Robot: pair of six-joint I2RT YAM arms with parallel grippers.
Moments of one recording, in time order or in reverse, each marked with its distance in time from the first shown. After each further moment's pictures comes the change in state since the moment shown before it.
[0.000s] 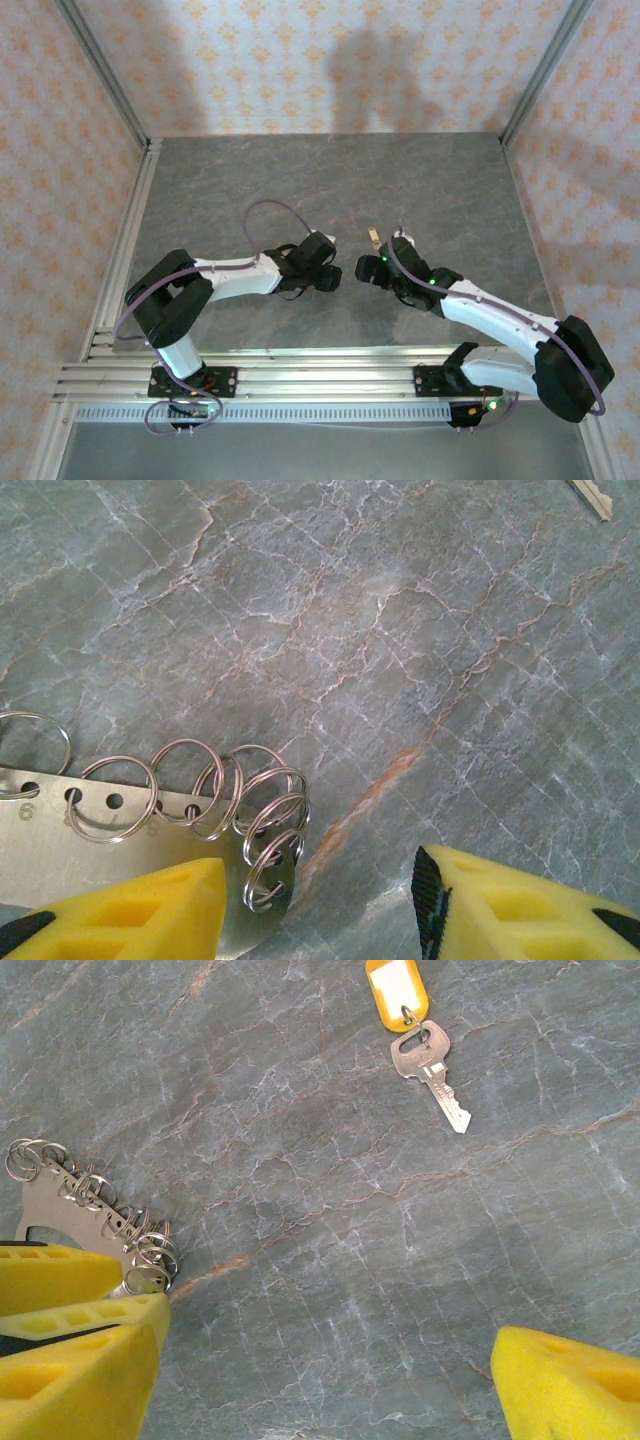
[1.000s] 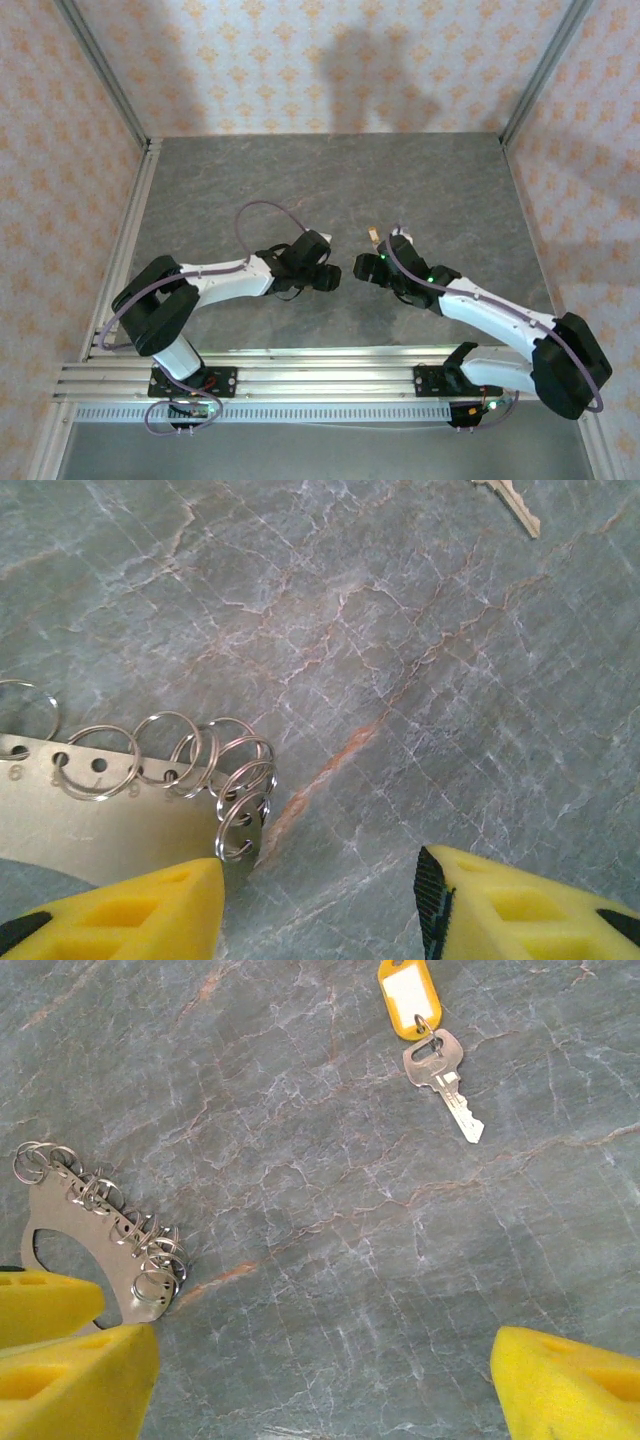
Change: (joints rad) left arm 0.006 -0.067 -0.028 -0.005 0.063 -0.043; right arm 0.000 0.018 0.014 0.006 -0.004 -0.006
